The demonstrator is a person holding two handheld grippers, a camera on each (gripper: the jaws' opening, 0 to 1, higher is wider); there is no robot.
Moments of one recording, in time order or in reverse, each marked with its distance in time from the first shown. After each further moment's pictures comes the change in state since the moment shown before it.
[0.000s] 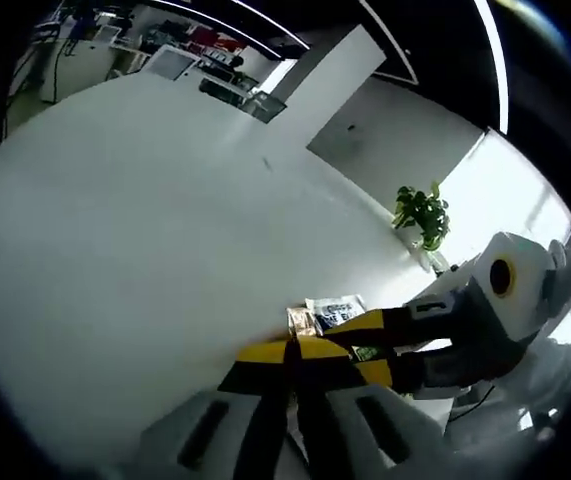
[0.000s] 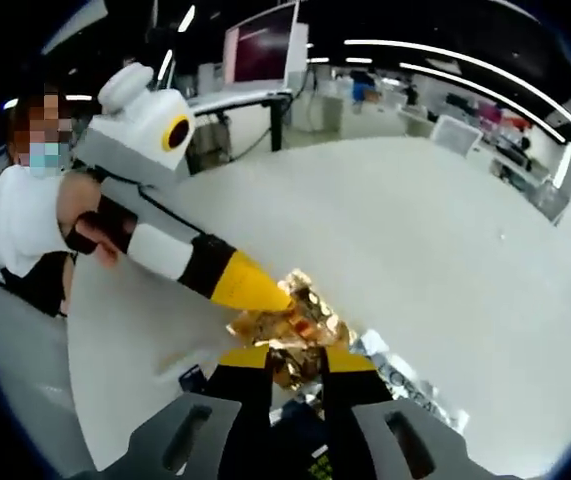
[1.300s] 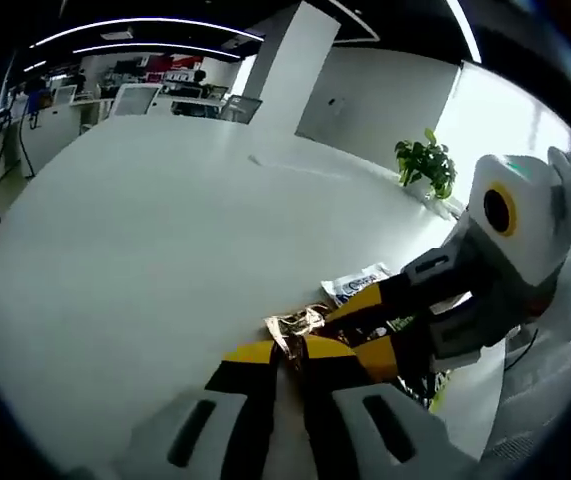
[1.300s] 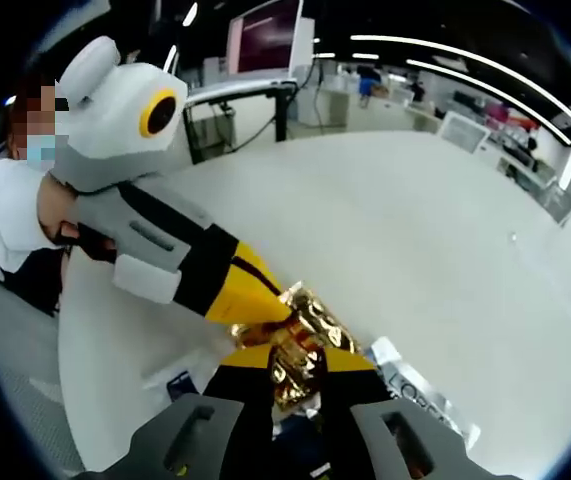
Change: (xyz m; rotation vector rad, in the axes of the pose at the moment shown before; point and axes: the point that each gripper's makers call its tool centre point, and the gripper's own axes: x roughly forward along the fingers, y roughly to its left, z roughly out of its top) left arm 0.007 0.023 0.005 0.287 0.021 0.095; right arm 0.018 0.000 -0.001 -0.019 0.015 0.020
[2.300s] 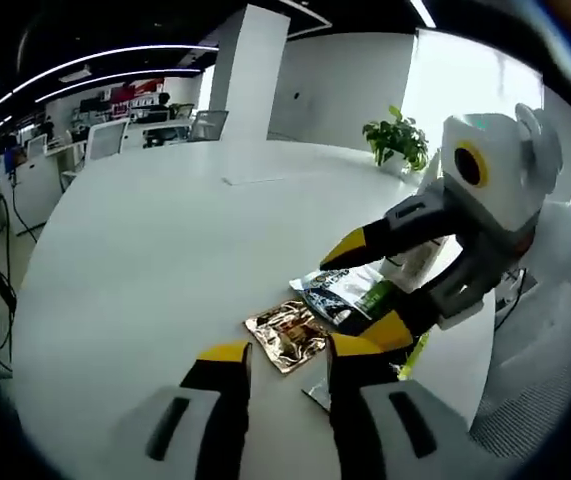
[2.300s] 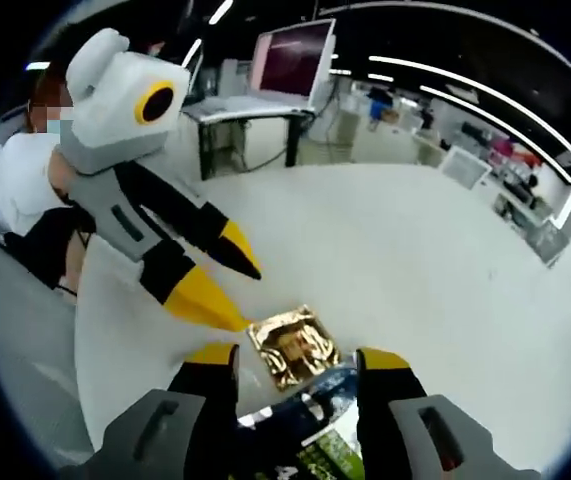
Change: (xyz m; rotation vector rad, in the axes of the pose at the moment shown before) left arm -0.048 -0.029 0.012 0.219 0.026 -0.029; right arm -0.060 0.014 0.021 -0.132 -0.066 -0.047
